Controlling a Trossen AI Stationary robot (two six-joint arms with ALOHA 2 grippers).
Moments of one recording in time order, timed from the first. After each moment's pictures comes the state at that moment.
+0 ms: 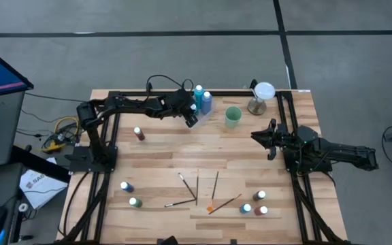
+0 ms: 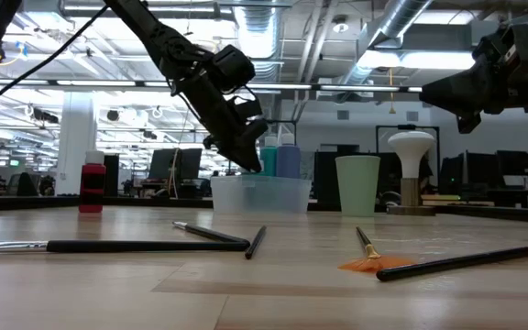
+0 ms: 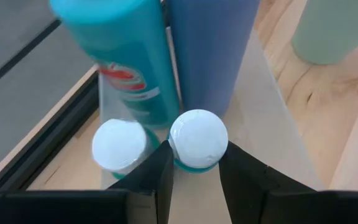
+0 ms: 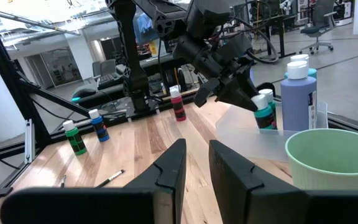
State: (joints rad) left arm 0.43 1.82 1.13 -0.08 -0.21 -0.04; right arm -0.16 0.03 0.00 0.02 0.05 0.24
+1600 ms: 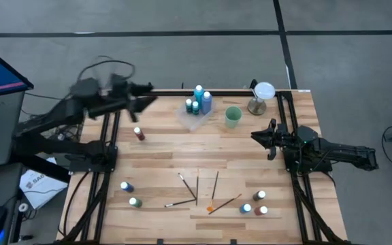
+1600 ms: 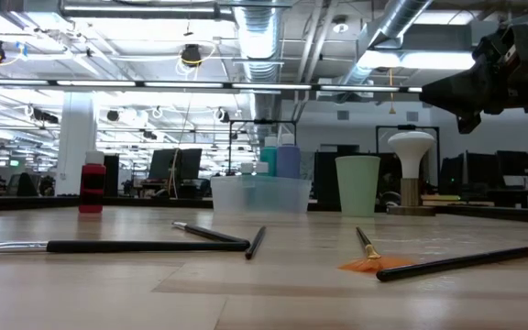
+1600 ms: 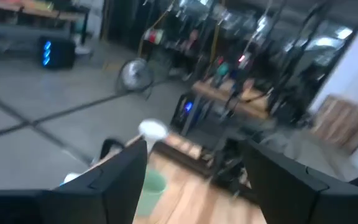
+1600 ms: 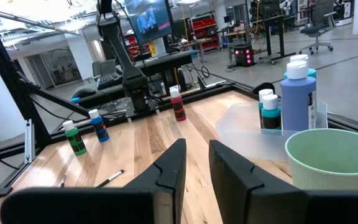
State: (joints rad) left arm 0.26 0.85 1.13 -0.30 -0.12 -0.32; right arm -0.16 0.03 0.00 0.02 0.05 0.24
